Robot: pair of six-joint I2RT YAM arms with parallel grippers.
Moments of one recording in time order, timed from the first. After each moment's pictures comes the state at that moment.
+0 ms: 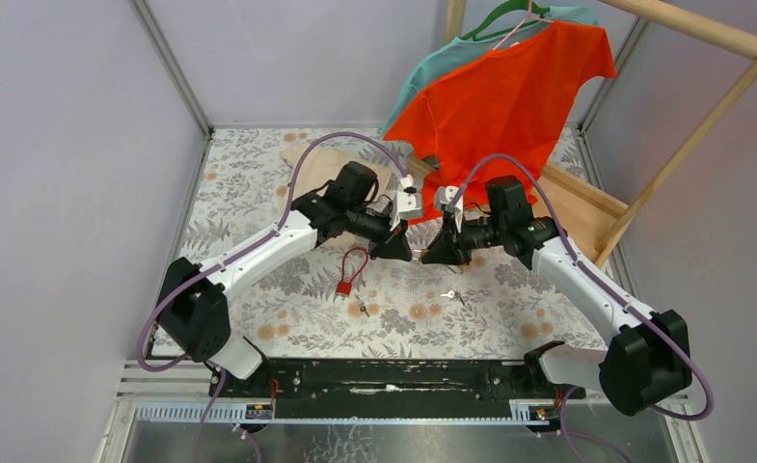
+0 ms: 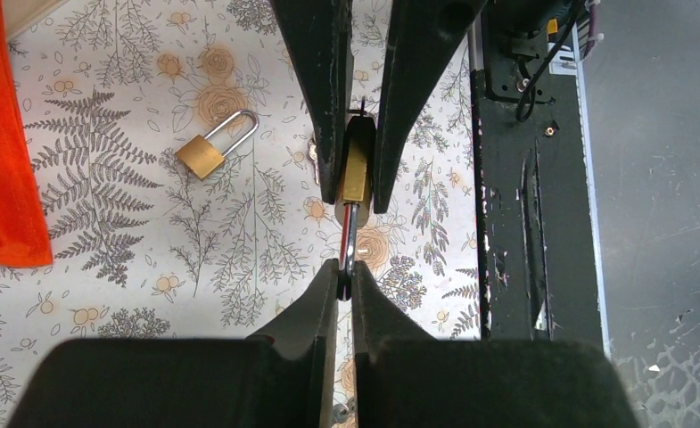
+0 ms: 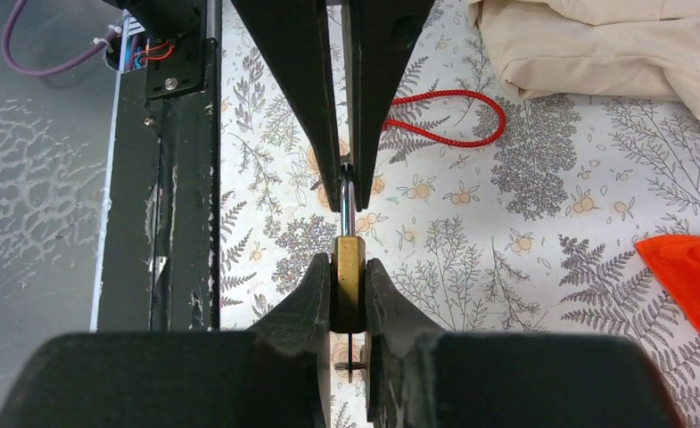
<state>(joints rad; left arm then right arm) -0.67 1.54 1.24 -0.47 0.86 0.40 0.41 1.23 0.91 -0.42 -1.00 -0.46</state>
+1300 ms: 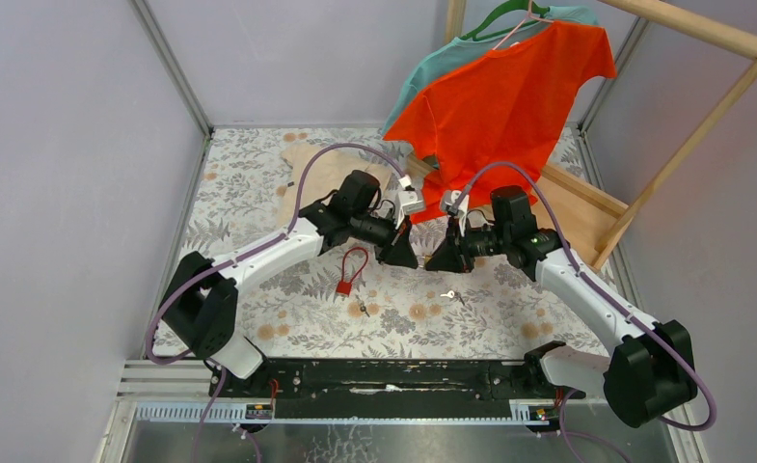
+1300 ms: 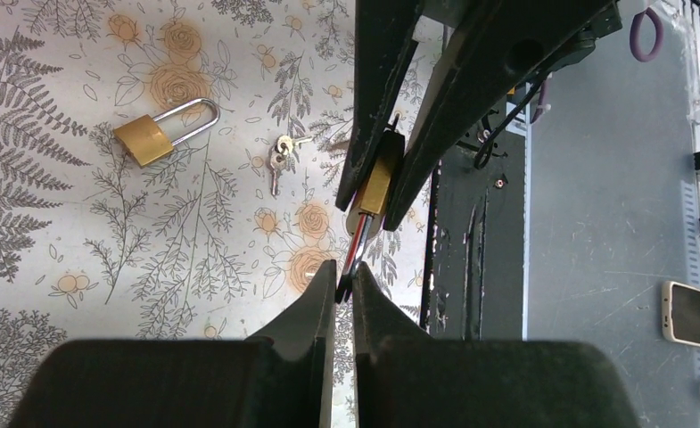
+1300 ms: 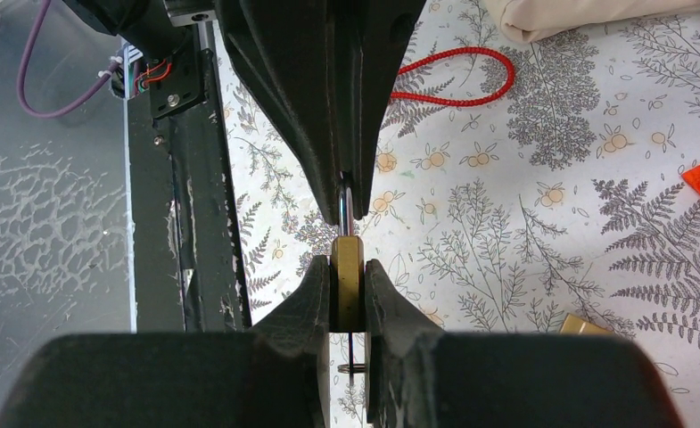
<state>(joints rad) -0.69 1.57 1.14 -0.27 0.88 0.06 0.41 1.17 0.80 -0.32 -0.96 -0.25</state>
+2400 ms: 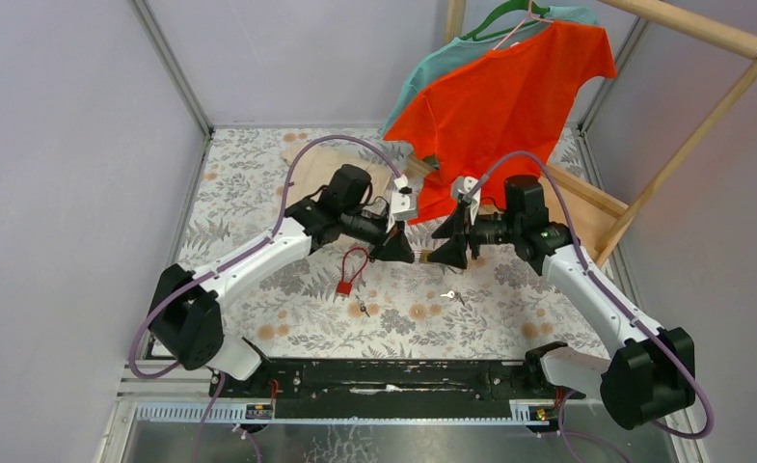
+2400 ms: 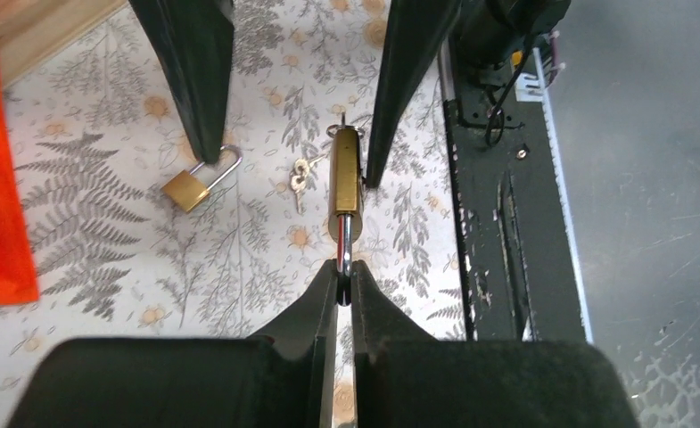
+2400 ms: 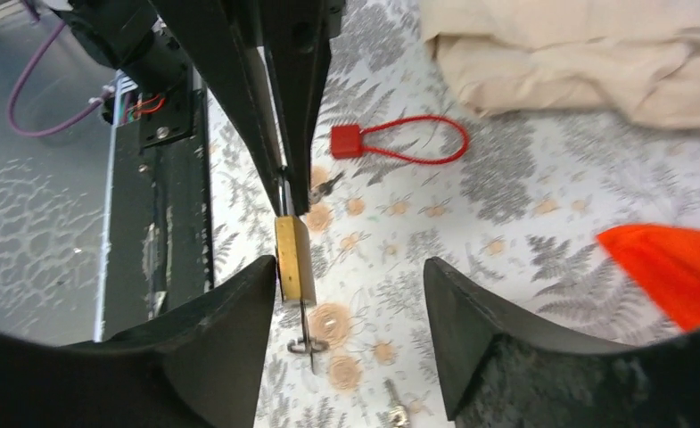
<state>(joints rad) -0.67 1.50 1.16 -0.33 0.93 0.30 0.34 1.16 0.83 -0.28 -1.03 -0.29</state>
